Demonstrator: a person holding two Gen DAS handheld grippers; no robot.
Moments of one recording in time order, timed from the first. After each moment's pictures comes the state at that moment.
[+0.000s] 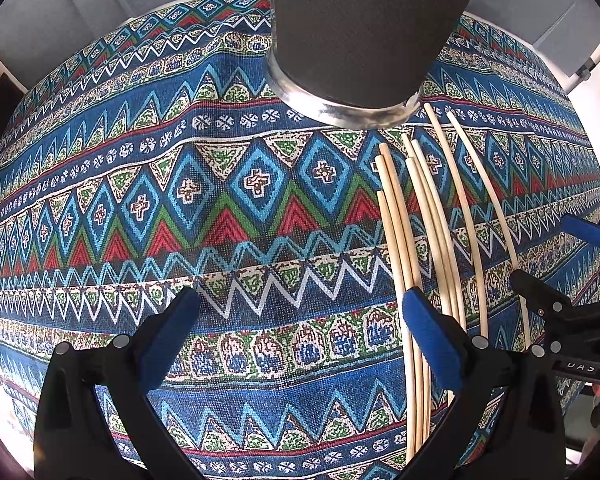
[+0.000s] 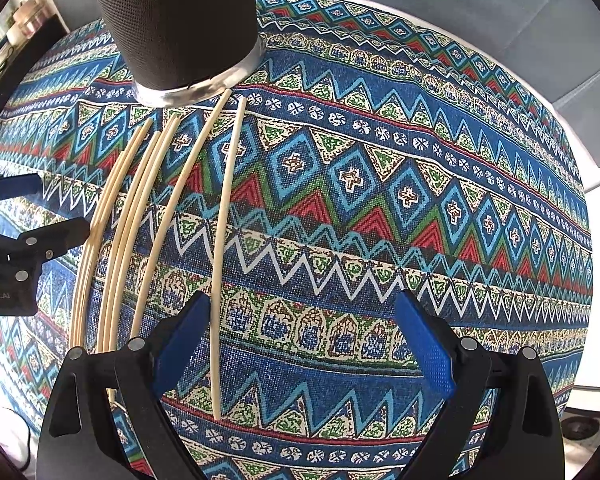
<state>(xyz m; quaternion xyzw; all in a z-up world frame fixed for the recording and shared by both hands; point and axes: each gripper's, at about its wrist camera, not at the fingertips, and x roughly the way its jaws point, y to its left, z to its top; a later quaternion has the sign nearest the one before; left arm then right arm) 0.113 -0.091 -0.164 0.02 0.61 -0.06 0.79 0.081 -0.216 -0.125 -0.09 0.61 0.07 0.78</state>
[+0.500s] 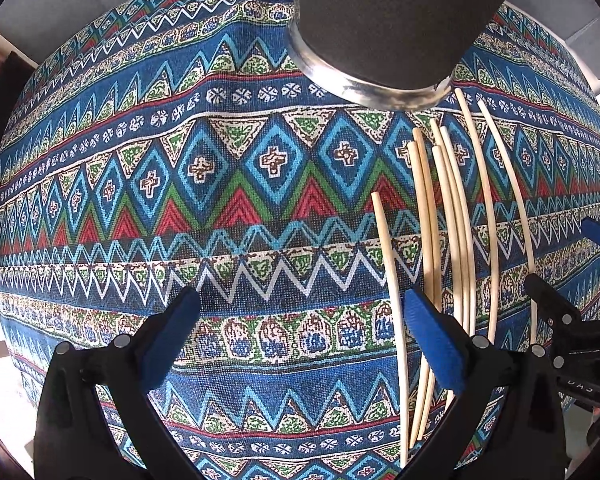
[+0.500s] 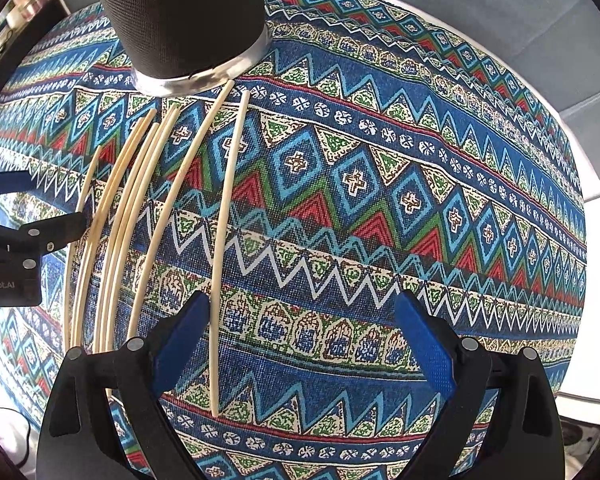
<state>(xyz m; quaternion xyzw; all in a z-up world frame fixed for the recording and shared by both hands) 0.144 -0.112 -0.175 0.03 0.66 -0.02 0.75 0.098 -0.208 -0.132 -0.12 0.64 0.08 0.75</state>
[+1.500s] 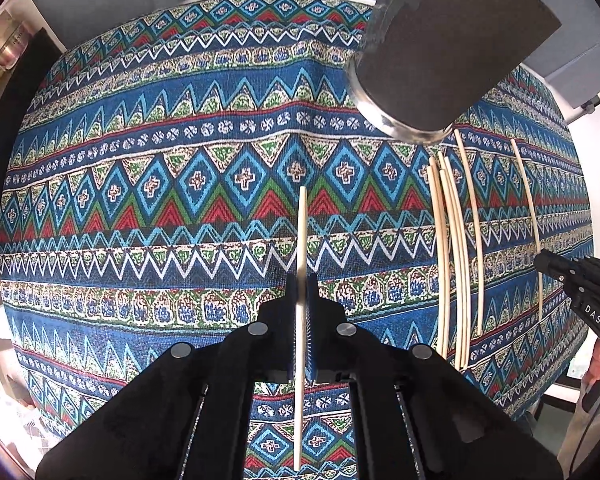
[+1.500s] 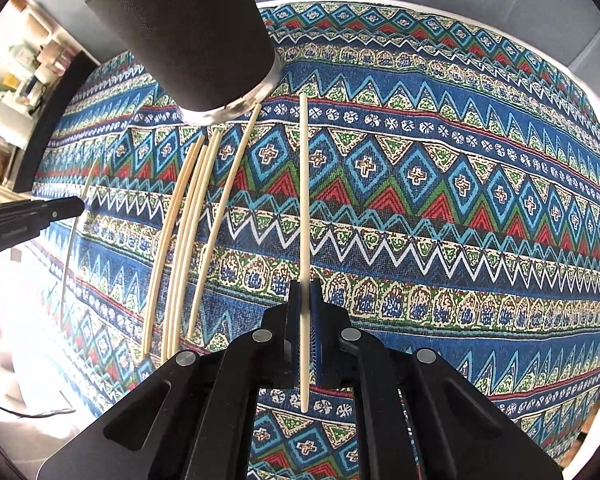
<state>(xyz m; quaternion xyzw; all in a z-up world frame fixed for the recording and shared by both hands) 0.106 0.003 -0.122 -0.03 0.63 -0.05 0.78 0.090 -0.263 -0.089 0.02 0.63 0.14 0.77</state>
